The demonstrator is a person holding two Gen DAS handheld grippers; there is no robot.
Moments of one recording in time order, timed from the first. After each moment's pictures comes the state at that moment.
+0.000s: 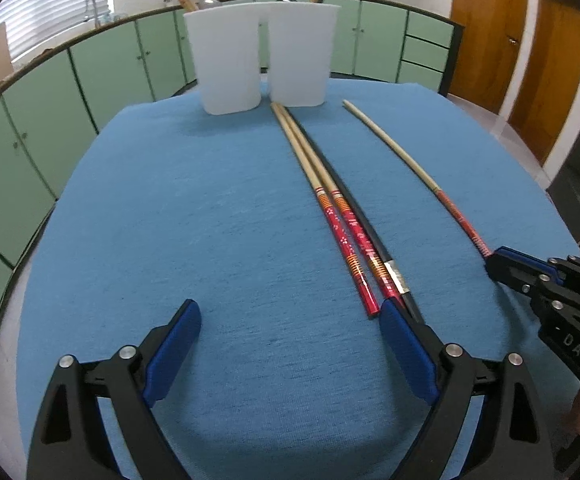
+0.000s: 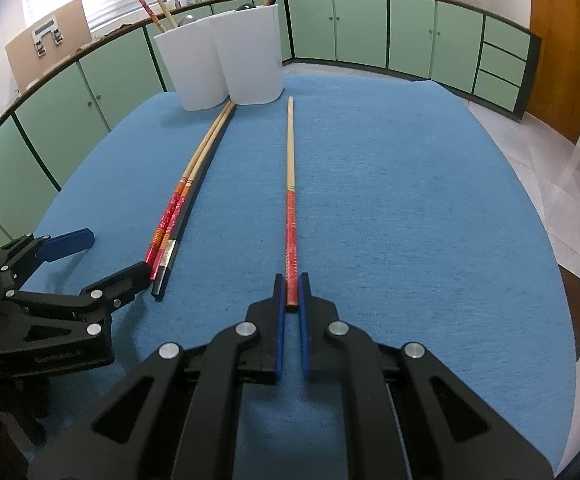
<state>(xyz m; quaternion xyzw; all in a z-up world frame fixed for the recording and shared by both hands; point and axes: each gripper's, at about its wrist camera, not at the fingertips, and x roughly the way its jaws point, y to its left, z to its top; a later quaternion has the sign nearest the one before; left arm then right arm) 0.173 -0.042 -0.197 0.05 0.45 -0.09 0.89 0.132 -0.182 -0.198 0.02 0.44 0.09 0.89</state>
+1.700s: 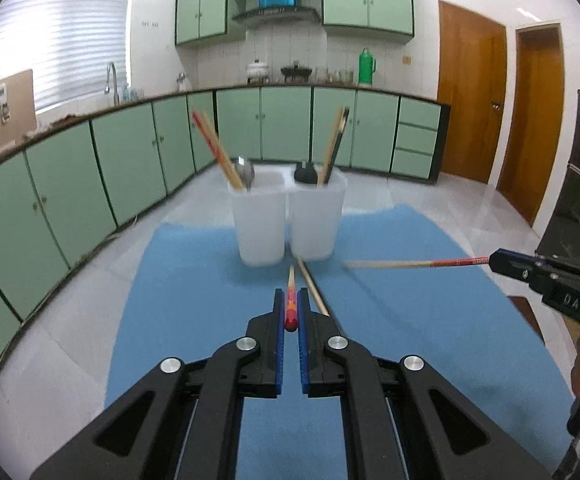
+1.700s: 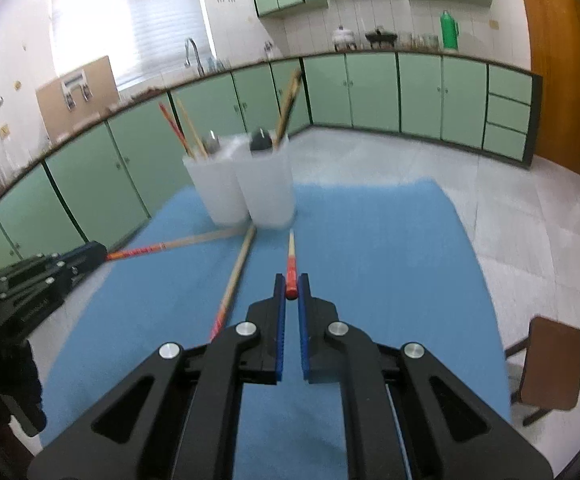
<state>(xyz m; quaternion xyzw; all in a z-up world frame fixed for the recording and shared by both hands) 0.163 -0.023 -0.066 0.03 0.29 -0.11 0.95 0.144 -0.214 -0.086 0.05 0.33 0.13 0.93</state>
